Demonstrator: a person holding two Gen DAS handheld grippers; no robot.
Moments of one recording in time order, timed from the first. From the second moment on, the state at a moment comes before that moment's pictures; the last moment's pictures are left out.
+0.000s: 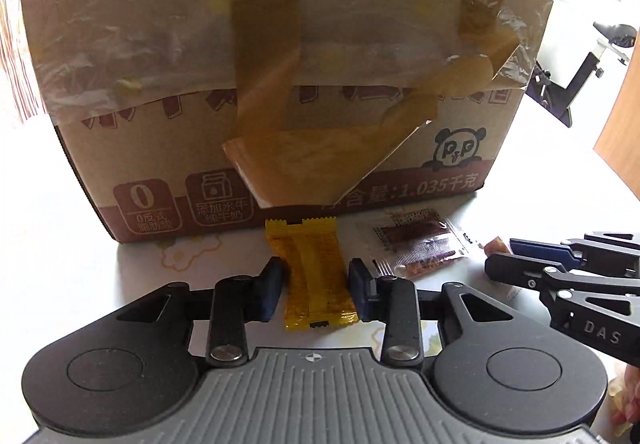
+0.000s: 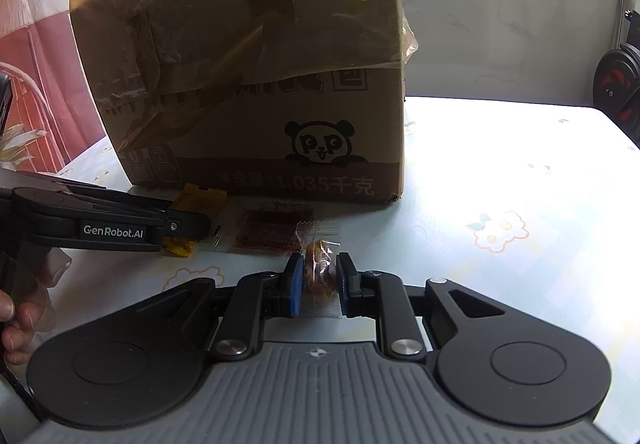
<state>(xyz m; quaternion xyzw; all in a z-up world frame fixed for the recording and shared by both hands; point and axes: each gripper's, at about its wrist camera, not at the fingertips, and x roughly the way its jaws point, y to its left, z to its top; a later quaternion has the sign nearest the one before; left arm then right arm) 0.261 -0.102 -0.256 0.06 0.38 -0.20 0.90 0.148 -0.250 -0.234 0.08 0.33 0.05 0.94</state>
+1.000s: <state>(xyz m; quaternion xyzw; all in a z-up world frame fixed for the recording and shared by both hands) 0.217 -0.022 -0.076 0.02 0.19 -0.21 0.96 0.143 -0.262 -0.098 0.06 0.16 0.10 0.98</state>
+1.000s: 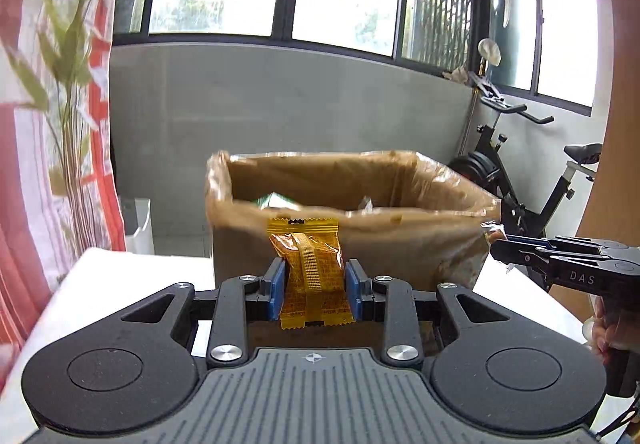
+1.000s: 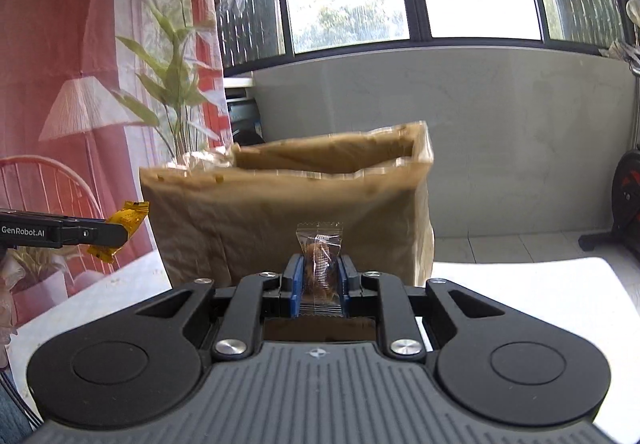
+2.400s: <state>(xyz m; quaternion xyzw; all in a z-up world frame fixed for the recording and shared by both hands) 0.239 -0.046 -0.118 -0.03 0.27 -0.31 0.91 0.143 -0.255 -0.103 0.04 0.17 0.11 0.98</state>
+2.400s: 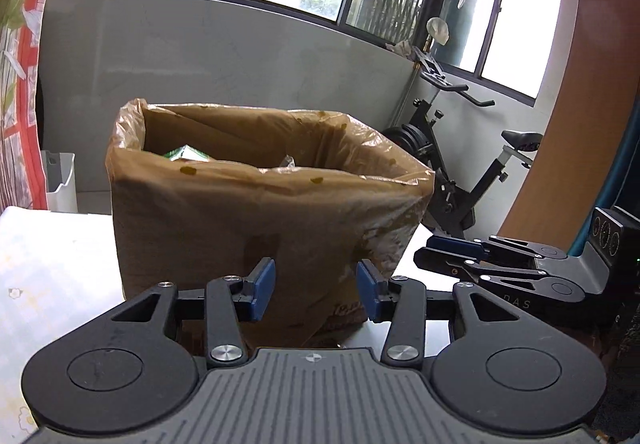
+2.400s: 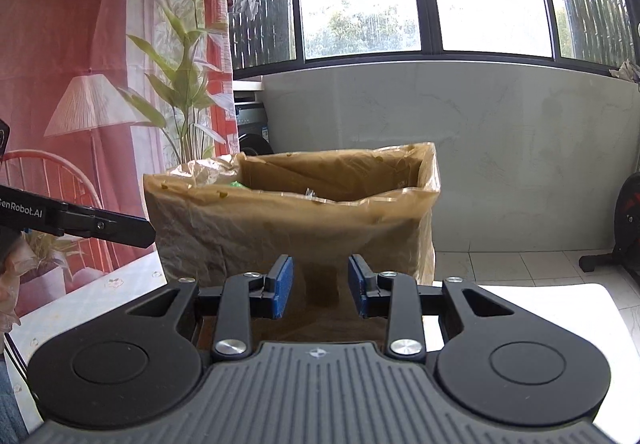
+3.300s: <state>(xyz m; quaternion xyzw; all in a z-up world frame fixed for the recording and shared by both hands) 0.314 -0.116 -0.270 -0.01 0.43 -0.30 0.85 0.182 -0.229 -0.231 -0.03 0.36 0.12 0.92</state>
